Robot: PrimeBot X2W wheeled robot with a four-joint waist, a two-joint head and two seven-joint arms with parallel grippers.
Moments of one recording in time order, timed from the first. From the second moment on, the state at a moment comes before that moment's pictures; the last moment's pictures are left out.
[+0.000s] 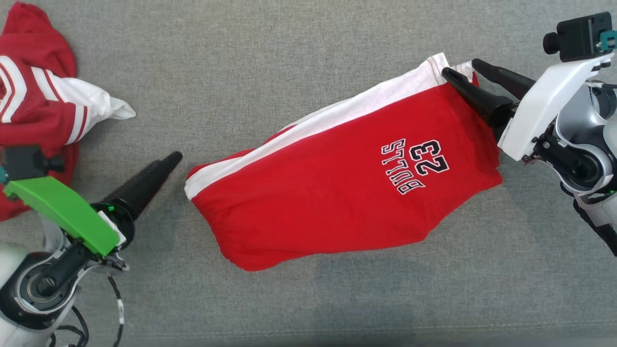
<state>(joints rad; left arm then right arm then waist) -0.40 0.68 -0.60 -0.12 -1.71 0.06 0.16 -0.62 -0.55 0.56 0.07 0.97 0.00 0.38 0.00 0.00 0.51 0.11</state>
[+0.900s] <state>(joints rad) -0.28 0.65 -0.56 -0.17 -0.97 0.12 -0.27 -0.40 -0.56 0.53 0.19 1.04 -0.01 0.32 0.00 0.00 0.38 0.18</state>
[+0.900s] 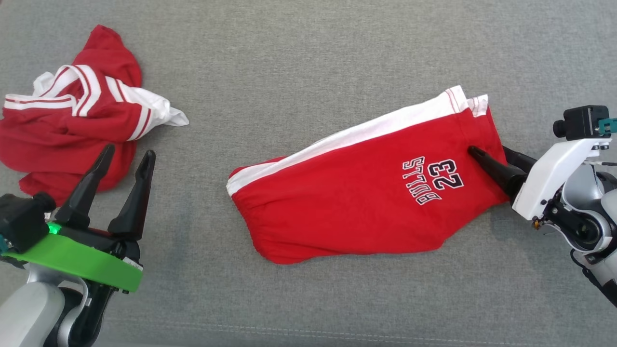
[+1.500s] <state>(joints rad) -0.06 0.43 -0.30 -0.19 -0.81 0.12 -0.26 -0.38 -0.64 0.53 0.22 1.03 -0.05 0.36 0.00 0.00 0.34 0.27</state>
